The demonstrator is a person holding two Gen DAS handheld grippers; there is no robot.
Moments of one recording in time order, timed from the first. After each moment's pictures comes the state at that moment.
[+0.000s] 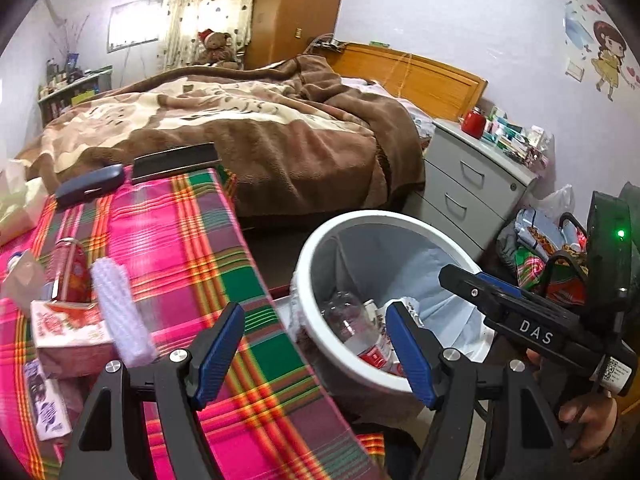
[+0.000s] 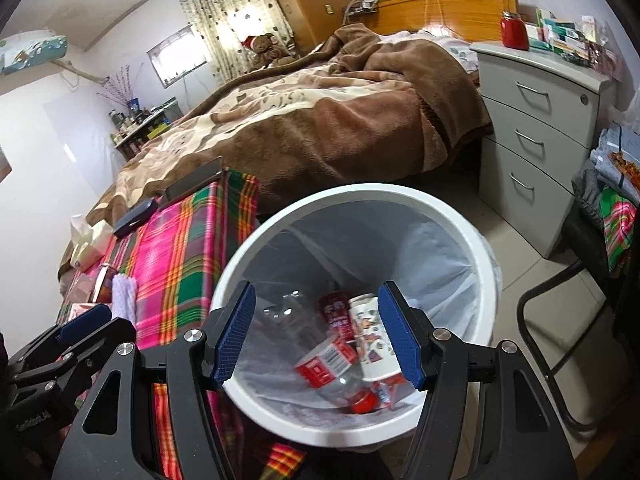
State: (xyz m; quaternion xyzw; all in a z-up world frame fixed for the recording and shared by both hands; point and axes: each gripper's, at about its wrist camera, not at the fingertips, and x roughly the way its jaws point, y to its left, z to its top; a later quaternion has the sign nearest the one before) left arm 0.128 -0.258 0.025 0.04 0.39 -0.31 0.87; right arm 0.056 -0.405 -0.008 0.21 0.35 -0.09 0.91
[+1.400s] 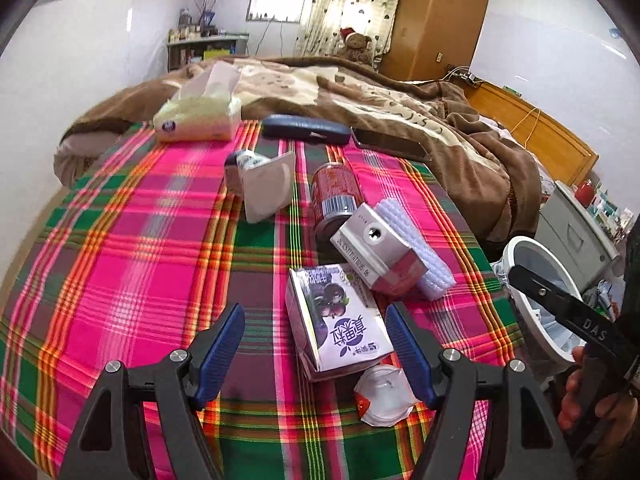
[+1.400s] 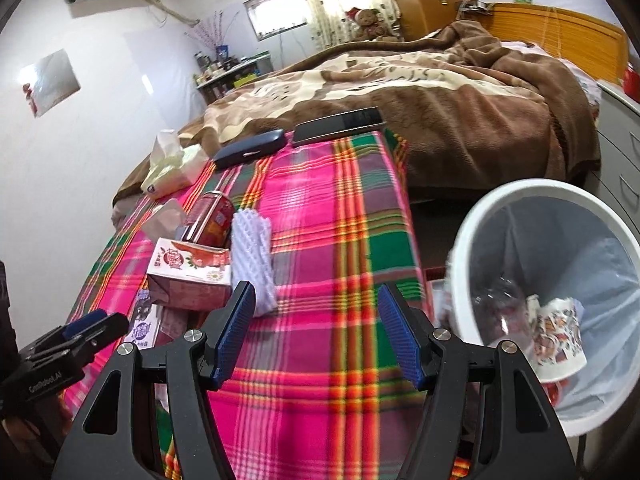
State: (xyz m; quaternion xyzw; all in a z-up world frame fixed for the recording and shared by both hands) left arm 0.144 -0.031 -0.005 -0.05 0.41 -0.12 0.90; right arm 0.112 -0.264 -0.015 0.14 0.37 0.05 0.92
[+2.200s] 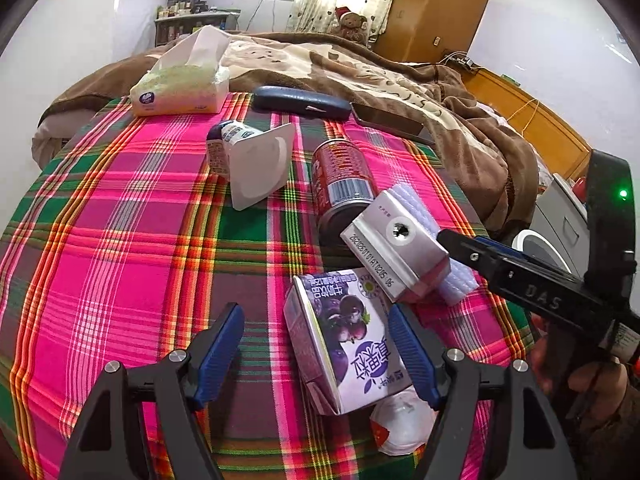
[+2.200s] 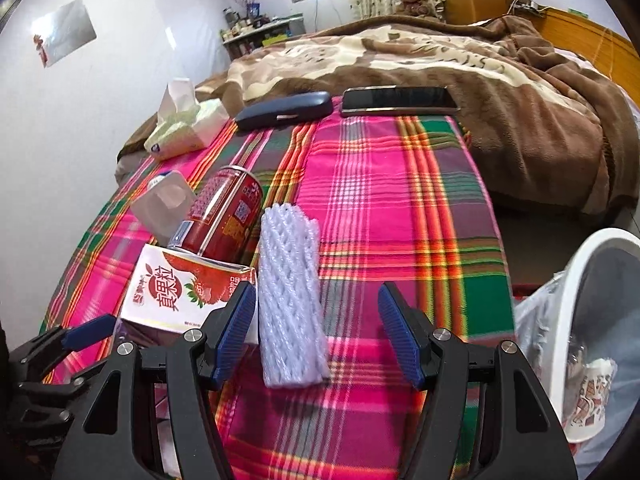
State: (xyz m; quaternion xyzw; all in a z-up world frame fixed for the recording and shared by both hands) left arm 0.180 -0.030 -0.028 -0.06 0.45 -0.14 0.88; right arm 0.173 -0.223 -0.033 0.09 0.43 0.10 0.90
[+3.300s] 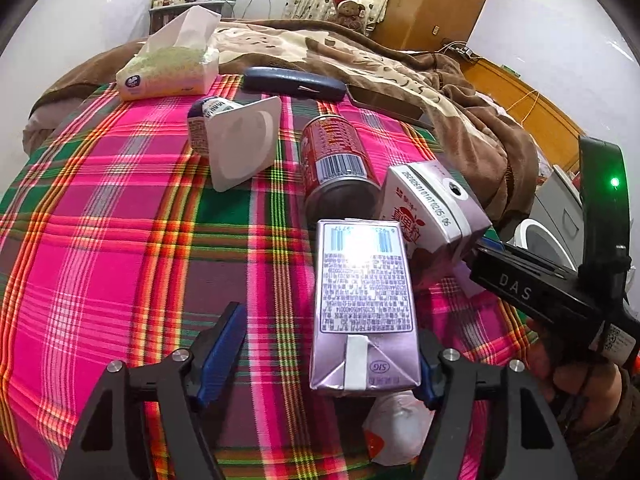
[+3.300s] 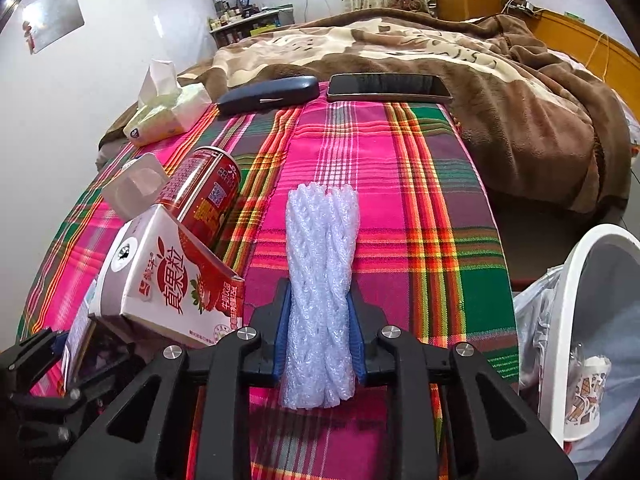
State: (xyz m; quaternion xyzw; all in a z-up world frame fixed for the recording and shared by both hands) left arm 0.187 -0.039 -0.045 -0.06 0.46 -0.15 0.87; right arm 0.173 -0.223 -0.042 0.07 0.44 0.07 0.89
